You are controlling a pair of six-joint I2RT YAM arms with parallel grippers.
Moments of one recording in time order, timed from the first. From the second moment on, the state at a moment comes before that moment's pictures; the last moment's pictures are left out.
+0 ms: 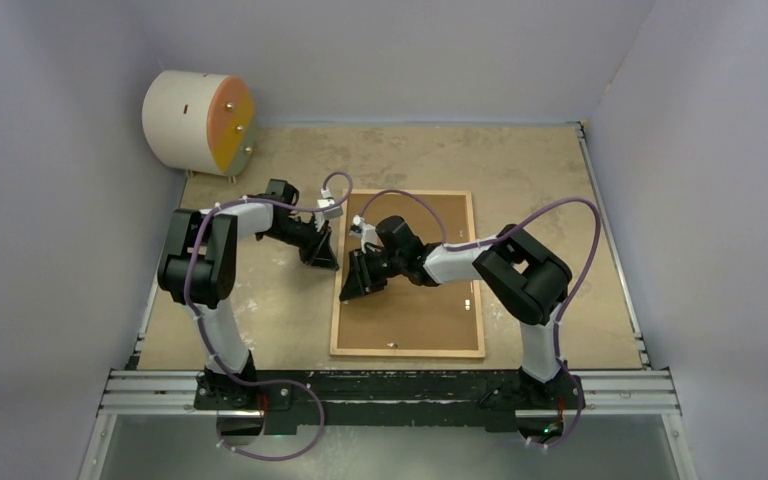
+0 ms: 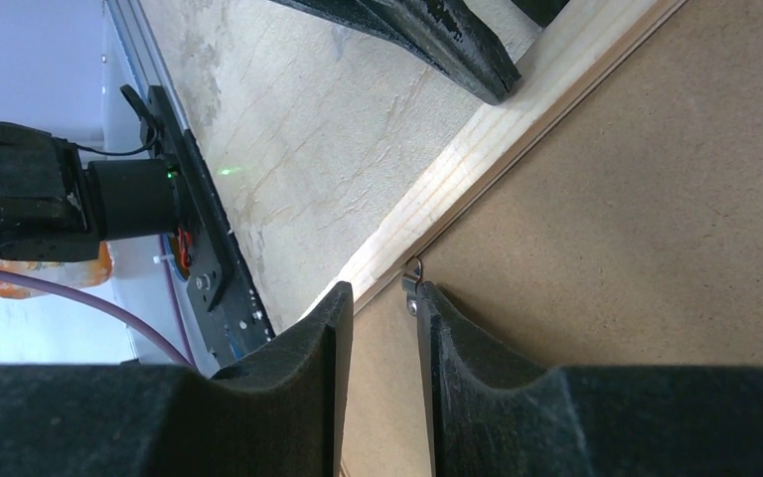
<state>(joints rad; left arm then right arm) -0.16 1.89 1.08 -0.58 0.95 0.77 0.82 1.96 1.00 0.27 -0.65 0.63</state>
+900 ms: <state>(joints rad) -0.16 1.91 1.10 -0.60 0.96 0.76 0.83 2.00 1.05 0.23 -0.70 0.55</state>
